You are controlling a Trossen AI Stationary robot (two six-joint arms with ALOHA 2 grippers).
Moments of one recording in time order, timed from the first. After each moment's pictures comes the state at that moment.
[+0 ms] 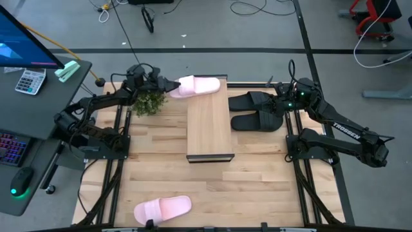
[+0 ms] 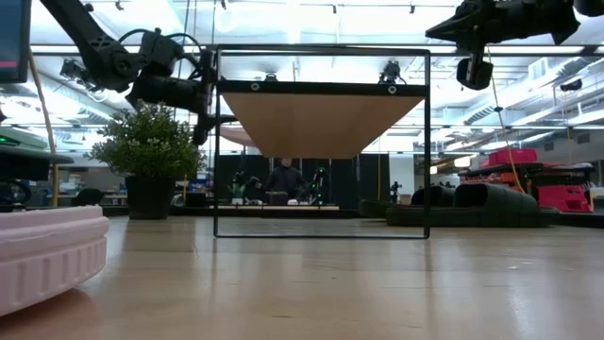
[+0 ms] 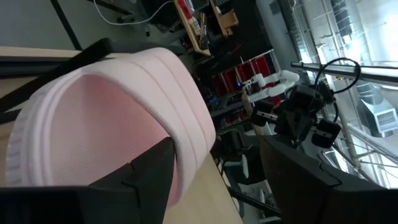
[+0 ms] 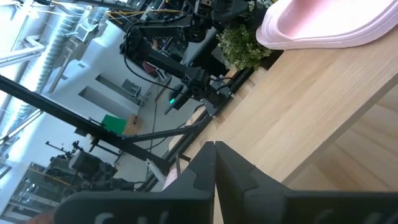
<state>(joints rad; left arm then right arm) 0.94 1.37 0.62 0.64 0.75 -1.01 -0.70 0.70 0.64 -0.12 -0.70 0.79</state>
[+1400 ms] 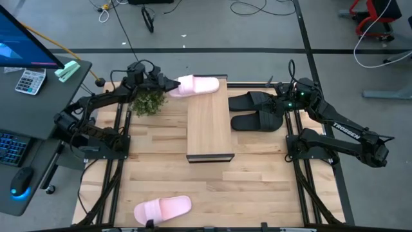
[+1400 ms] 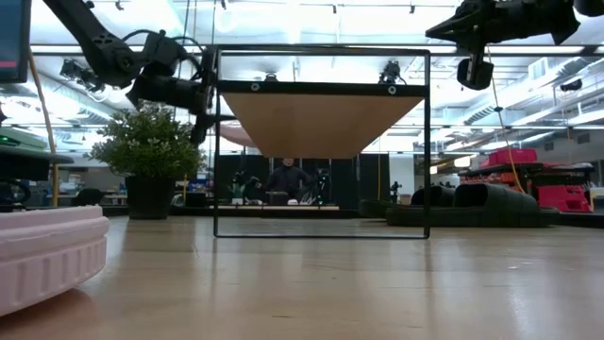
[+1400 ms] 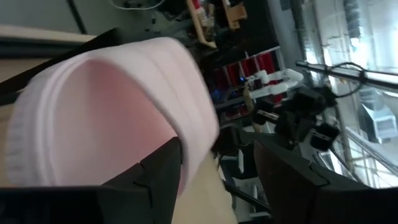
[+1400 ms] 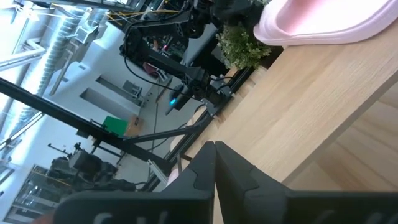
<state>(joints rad) 0.96 1.37 0.67 0.52 0.79 -1.03 -0.70 0.70 0.64 -0.12 -0.70 0.81</state>
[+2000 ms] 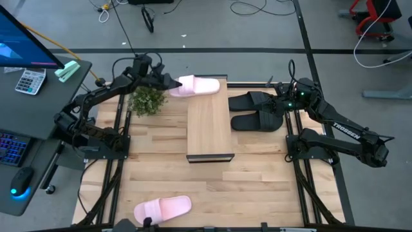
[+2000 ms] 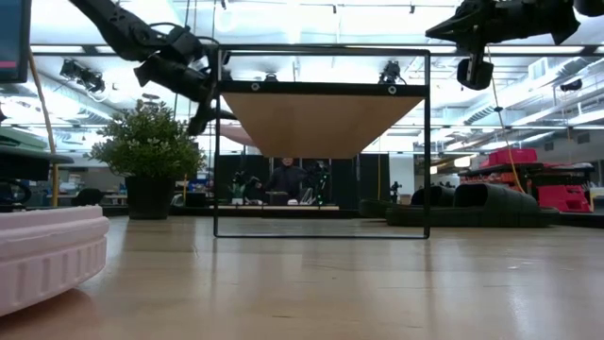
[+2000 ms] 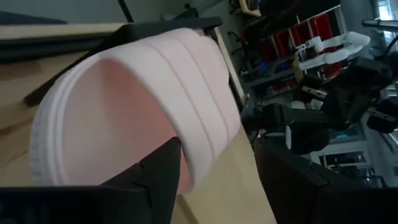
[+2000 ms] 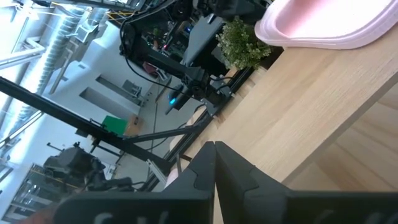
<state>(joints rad) 0.93 1.37 0.90 -0.04 0.72 -0.71 -0.70 0.70 0.64 -0.12 -0.70 0.80</state>
